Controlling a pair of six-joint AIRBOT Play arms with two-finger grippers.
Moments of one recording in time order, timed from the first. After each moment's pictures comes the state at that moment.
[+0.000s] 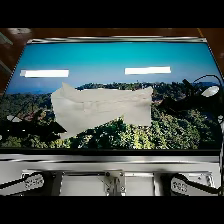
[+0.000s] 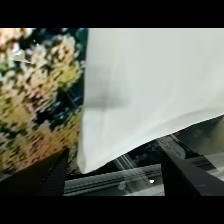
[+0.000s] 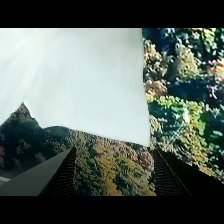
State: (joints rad) left arm 0.37 -1.33 0.61 0.86 -1.14 -1.22; right arm -0.24 -1.37 1.06 -0.98 1.21 1.34
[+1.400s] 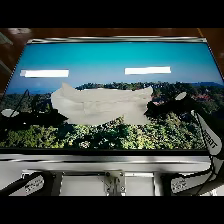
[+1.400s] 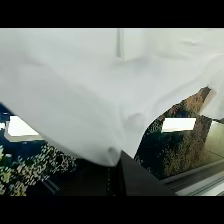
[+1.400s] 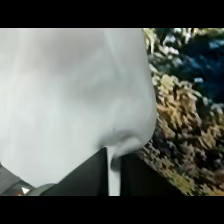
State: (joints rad) left arm 0.24 -1.17 0.68 0.63 -1.07 -1.16; right arm -0.09 -1.67 1.06 -0.87 1.00 1.44
